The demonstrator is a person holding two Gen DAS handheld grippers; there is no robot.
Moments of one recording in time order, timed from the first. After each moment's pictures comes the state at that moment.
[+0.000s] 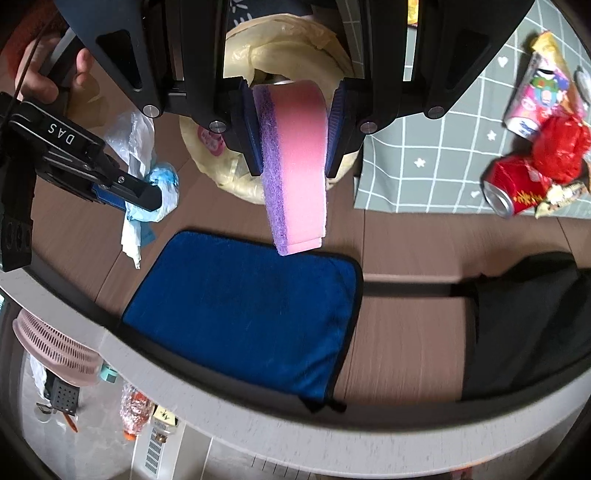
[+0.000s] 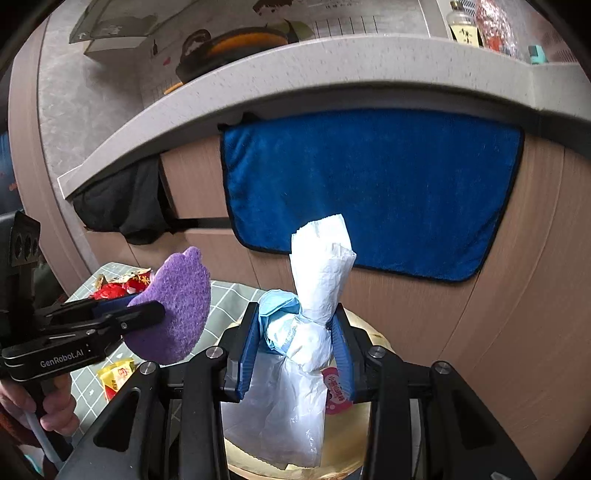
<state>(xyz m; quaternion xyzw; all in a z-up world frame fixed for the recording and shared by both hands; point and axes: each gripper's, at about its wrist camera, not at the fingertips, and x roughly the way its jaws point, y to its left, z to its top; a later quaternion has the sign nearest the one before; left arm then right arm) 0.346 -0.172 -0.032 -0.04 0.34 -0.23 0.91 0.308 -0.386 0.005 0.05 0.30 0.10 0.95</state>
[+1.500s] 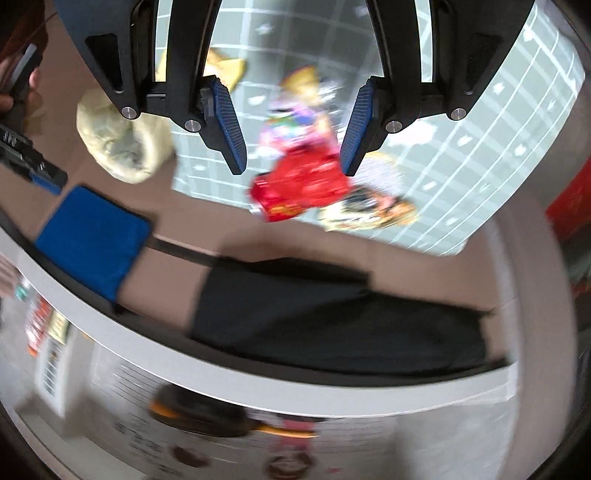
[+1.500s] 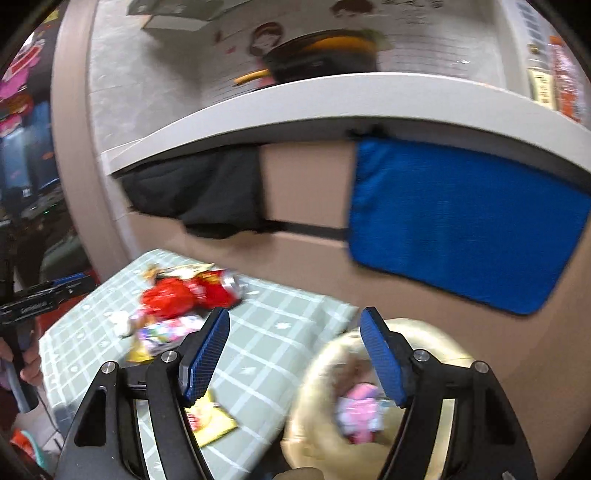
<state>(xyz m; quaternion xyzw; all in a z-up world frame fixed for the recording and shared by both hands) 0.267 0.111 -0.009 -0.10 0.30 -0.01 0.95 0.296 -0.253 0.028 0.00 0.28 0.19 0.94</state>
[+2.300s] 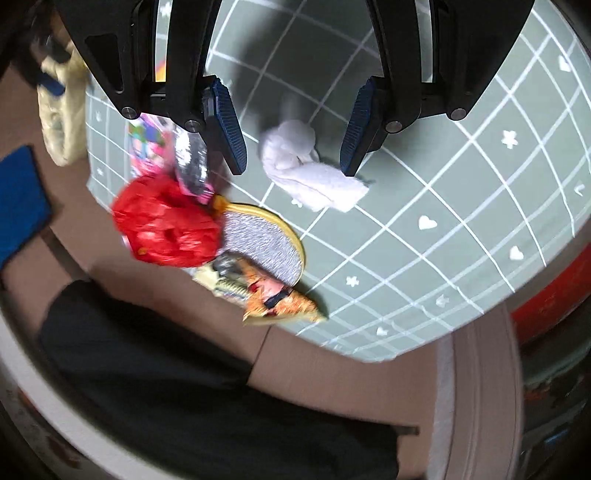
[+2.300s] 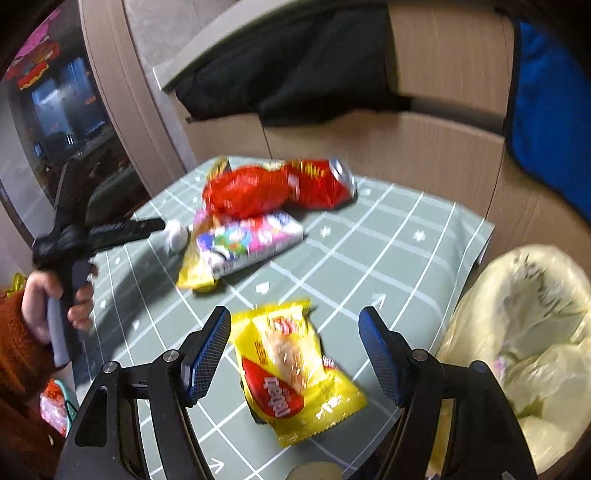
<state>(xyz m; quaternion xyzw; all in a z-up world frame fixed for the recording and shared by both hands) 0.322 0.192 -0.128 -0.20 0.41 0.09 0.89 0.308 -0.145 -0.087 -0.02 0.41 0.31 0.86</state>
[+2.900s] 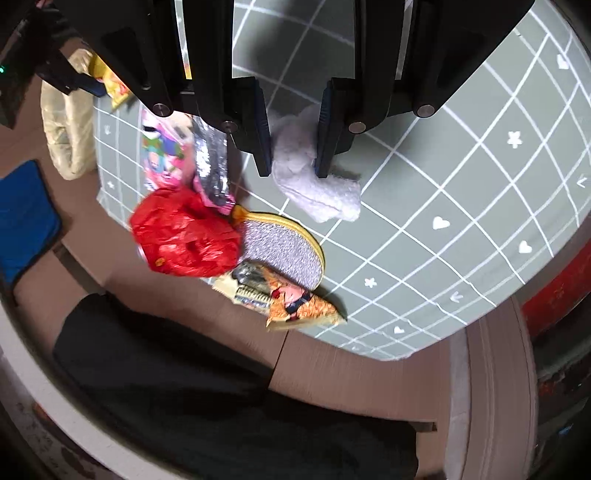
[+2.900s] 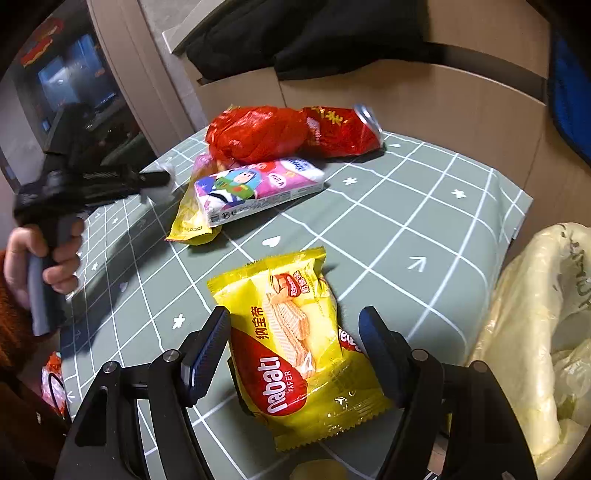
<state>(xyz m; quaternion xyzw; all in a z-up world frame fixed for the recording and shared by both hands) 0.310 0.181 -0.112 -0.18 0.40 0.06 0.90 0.313 -0.123 -0.127 -0.04 0.45 0.34 0.83</state>
